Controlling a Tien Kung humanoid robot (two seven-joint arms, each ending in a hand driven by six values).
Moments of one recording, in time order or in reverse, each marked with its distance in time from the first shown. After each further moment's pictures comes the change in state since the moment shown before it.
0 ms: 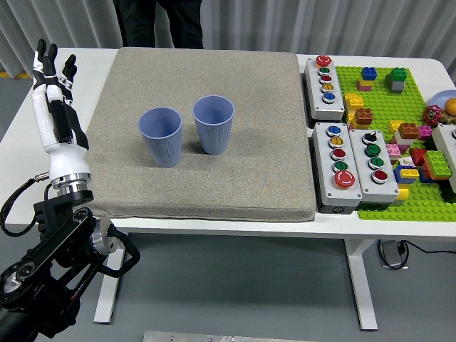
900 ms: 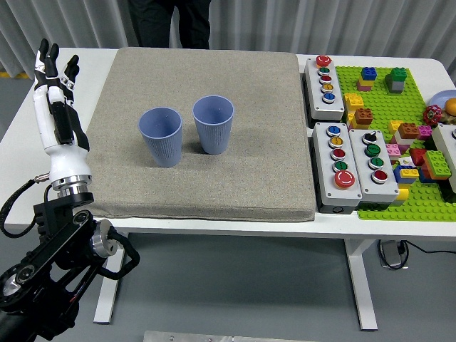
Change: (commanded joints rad) left arm 0.010 0.008 0.007 -0.015 0.021 0.000 0.000; right arm 0.009 -0.003 0.008 -0.001 -0.005 -0.007 -0.001
